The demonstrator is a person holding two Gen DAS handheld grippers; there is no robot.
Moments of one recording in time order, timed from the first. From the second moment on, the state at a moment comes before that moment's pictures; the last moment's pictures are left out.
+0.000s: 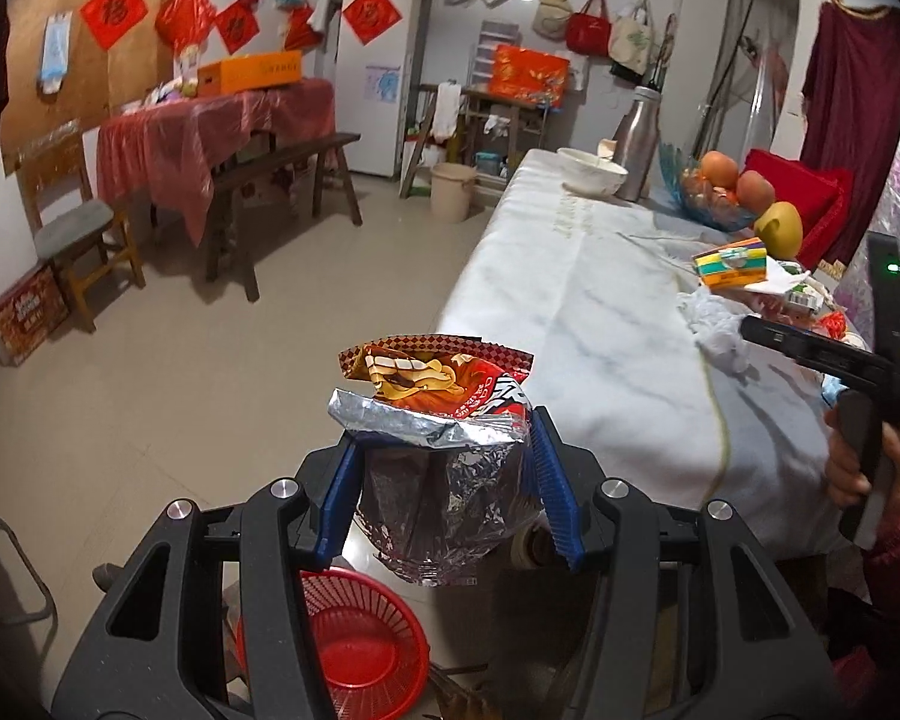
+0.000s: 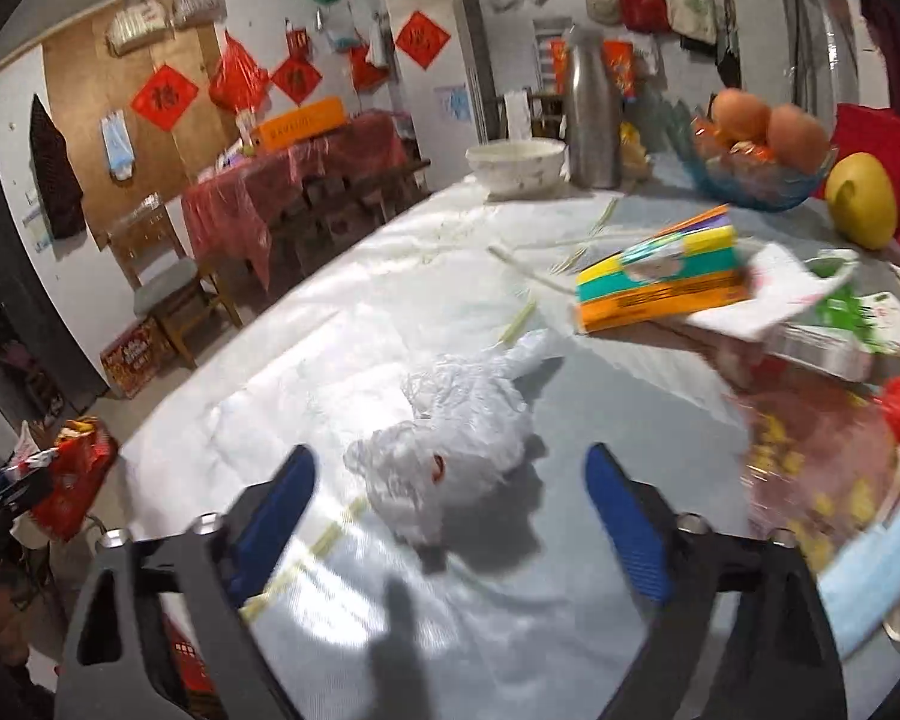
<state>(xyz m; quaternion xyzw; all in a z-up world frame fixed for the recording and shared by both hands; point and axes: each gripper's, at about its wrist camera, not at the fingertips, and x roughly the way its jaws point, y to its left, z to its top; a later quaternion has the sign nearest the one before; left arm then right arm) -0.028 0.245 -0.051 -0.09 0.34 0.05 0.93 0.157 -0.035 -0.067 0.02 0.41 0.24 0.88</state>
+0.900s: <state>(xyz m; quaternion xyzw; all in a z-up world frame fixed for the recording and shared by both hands) -0.088 0.310 -0.160 -0.12 0.47 0.07 0.87 0.050 0.021 0.014 0.04 0.36 0.39 0.85</state>
